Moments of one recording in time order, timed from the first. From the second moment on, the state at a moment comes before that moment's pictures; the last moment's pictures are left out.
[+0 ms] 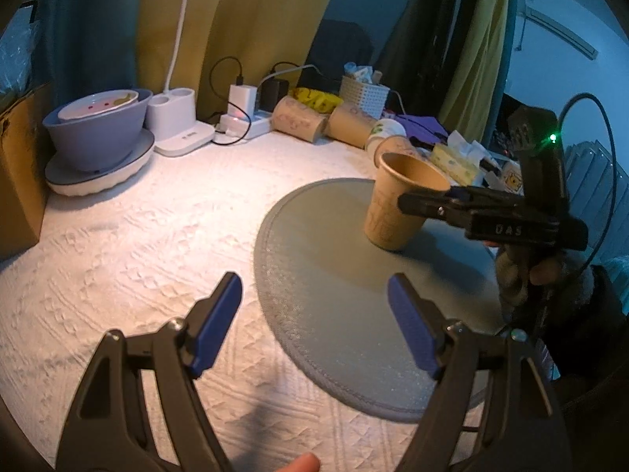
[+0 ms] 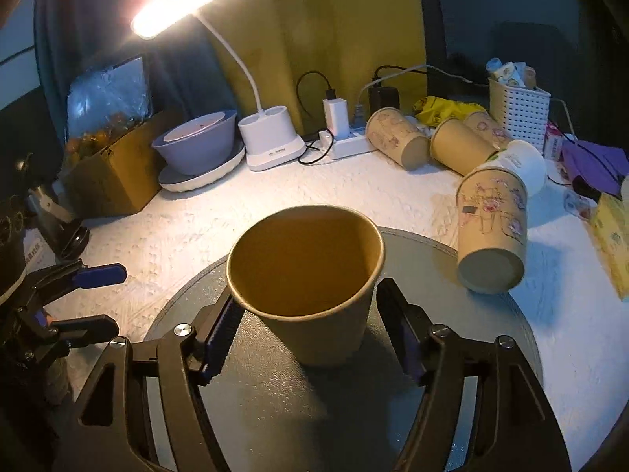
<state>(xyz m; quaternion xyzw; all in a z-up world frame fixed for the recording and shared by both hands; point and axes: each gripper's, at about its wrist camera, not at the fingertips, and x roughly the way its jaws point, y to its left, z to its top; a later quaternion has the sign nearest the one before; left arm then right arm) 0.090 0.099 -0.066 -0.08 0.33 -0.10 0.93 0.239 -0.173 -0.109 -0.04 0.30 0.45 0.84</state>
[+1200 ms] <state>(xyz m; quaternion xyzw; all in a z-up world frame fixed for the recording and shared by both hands) 0.052 0.060 -0.016 -0.04 0.23 -0.06 0.97 0.166 -0.267 -0.056 -0.02 0.24 0.40 0.88</state>
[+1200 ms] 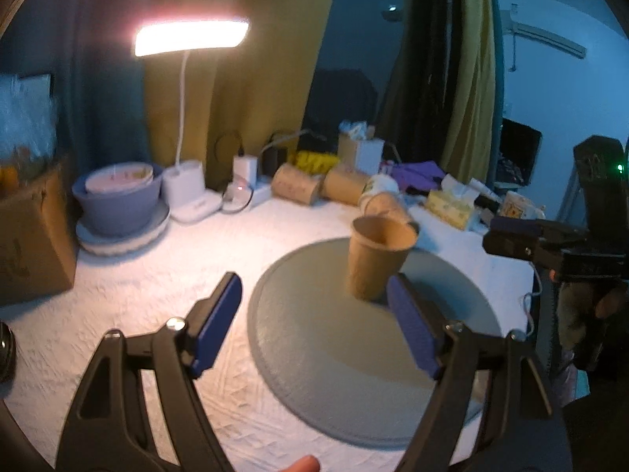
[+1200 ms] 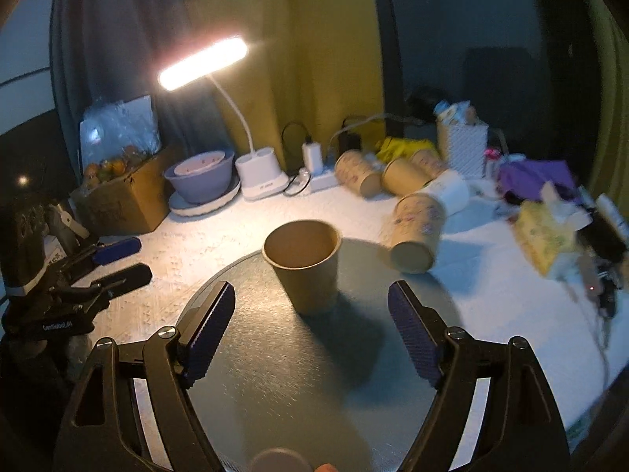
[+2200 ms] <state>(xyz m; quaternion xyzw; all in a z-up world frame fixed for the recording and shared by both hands) -0.012 -0.036 0.073 -0.01 0.11 -0.11 0.99 0.094 -0.398 0.010 0.03 0.10 0.34 0.93</state>
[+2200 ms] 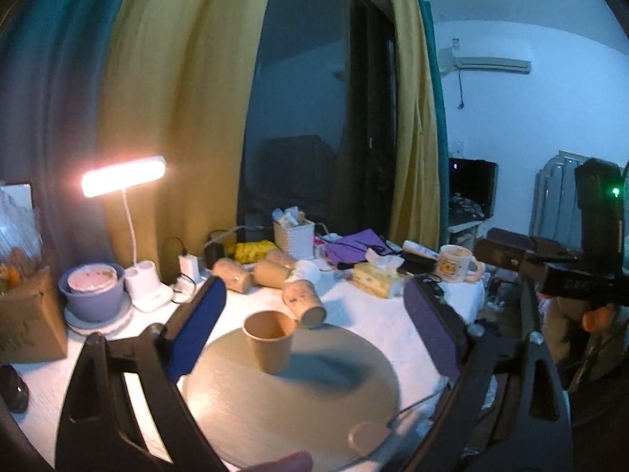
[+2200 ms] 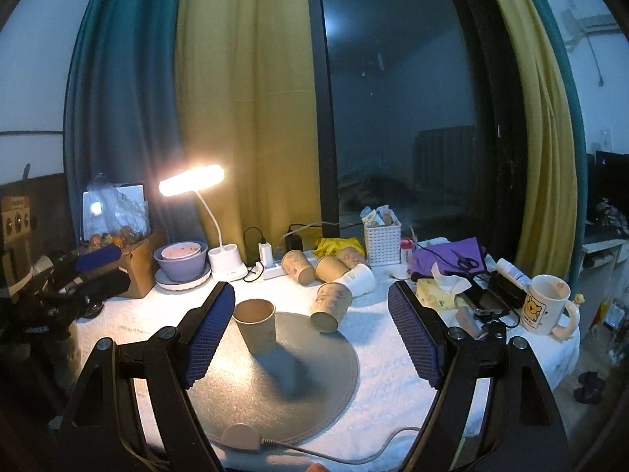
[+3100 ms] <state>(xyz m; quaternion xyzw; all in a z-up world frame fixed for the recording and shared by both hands) -0.021 -0.040 0.062 -0.03 0.11 -0.13 0.98 0.097 -0.389 0.002 0.02 0.12 0.34 0.93</state>
